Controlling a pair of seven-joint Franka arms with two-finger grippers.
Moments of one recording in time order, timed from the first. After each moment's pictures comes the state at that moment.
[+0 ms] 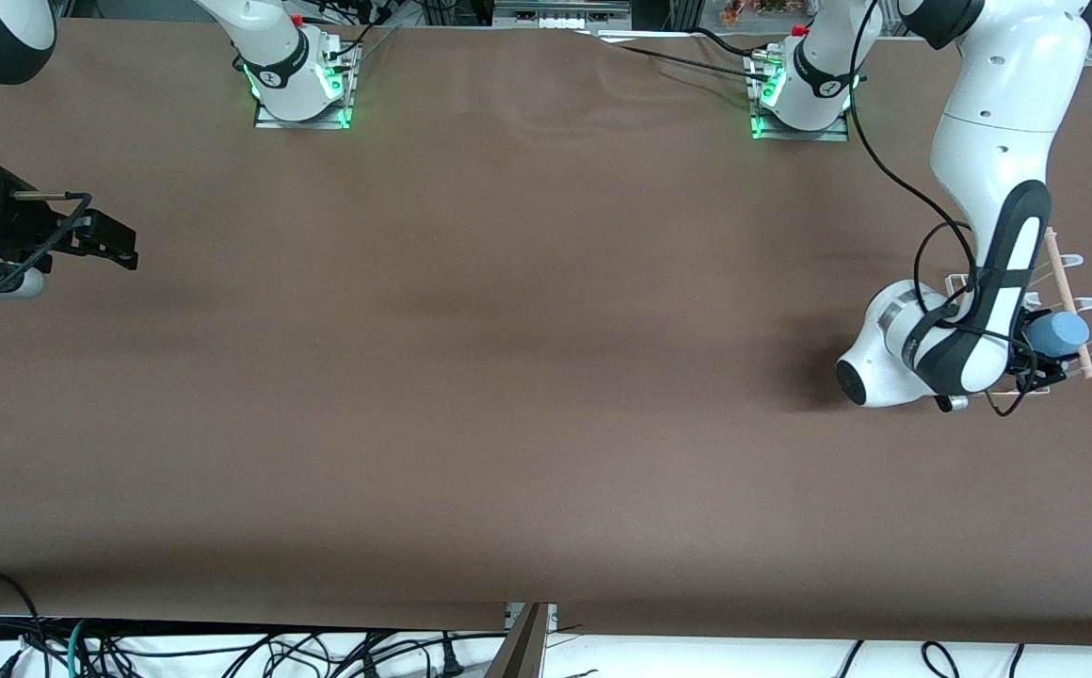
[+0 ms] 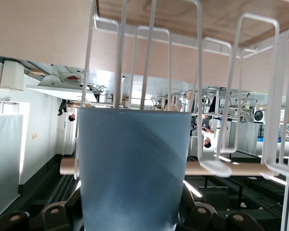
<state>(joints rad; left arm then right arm) 0.03 0.75 -0.08 -1.70 1.33 1.42 0.55 0.01 0.13 0.05 -1.49 -0.06 1.57 -0.01</state>
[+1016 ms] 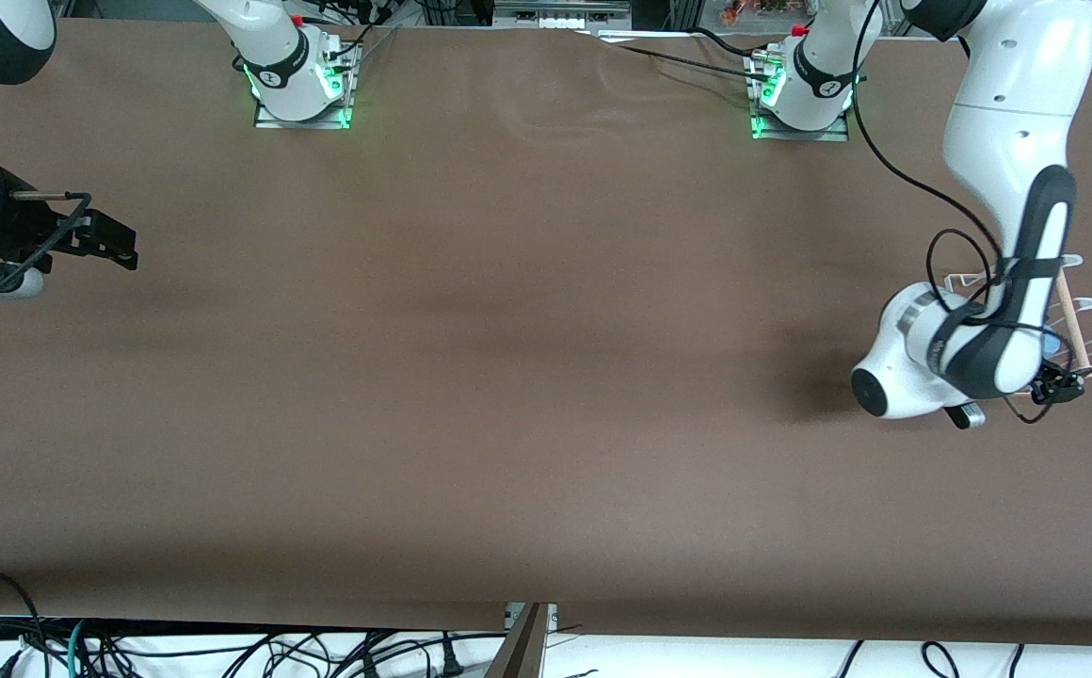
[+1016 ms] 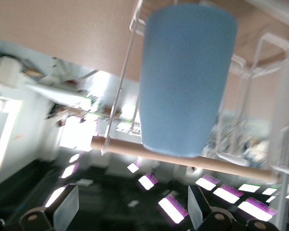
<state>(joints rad) 0.03 0.70 -0.09 -1.58 1.17 1.44 0.50 0.01 0.13 0.05 -1.49 -0.06 1.57 -0.01</state>
